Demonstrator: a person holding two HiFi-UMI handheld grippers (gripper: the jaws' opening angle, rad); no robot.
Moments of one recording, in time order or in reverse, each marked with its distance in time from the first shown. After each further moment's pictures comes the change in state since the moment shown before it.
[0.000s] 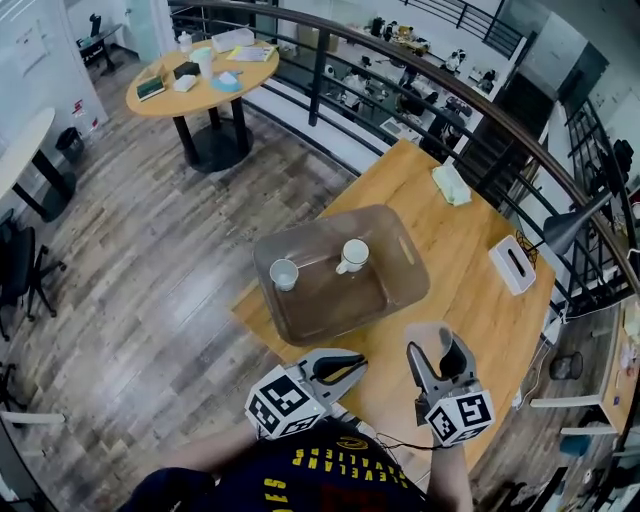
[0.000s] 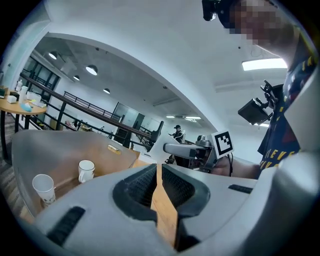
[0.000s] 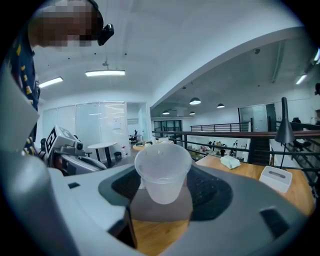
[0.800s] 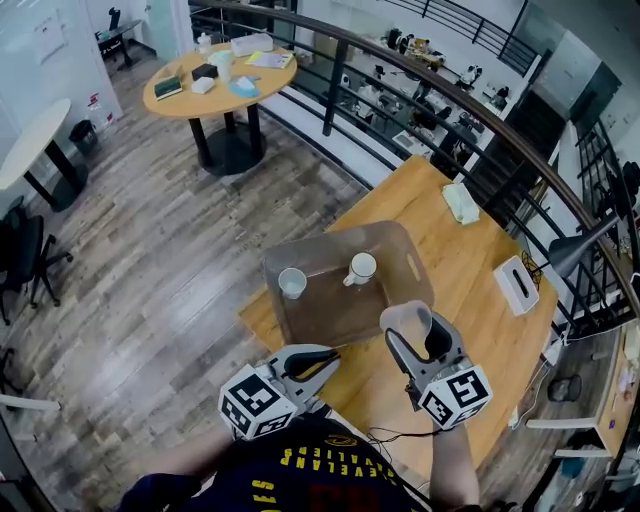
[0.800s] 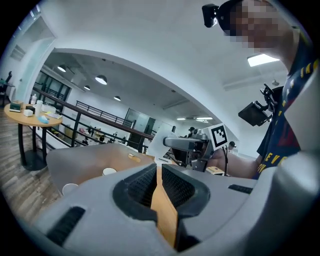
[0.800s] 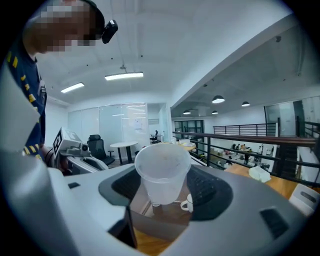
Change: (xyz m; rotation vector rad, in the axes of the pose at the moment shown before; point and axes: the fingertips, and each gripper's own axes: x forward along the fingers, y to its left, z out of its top) left arm -0.050 0.038 0.028 0.013 -0.035 0.156; right arm 0.066 0.042 0.046 -0.084 0.004 0.259
